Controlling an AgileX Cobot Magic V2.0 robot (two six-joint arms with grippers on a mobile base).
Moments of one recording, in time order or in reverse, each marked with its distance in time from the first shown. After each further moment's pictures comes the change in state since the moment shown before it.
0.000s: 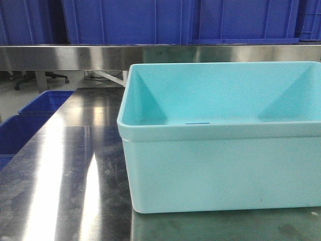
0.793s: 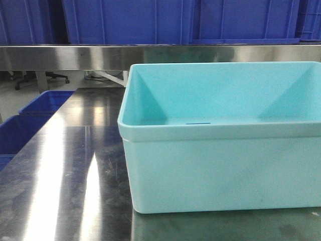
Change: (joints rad) left arm 0.000 0.000 0.000 0.000 0.000 0.000; right arm -0.092 -0.342 0.235 -0.001 0.004 0.000
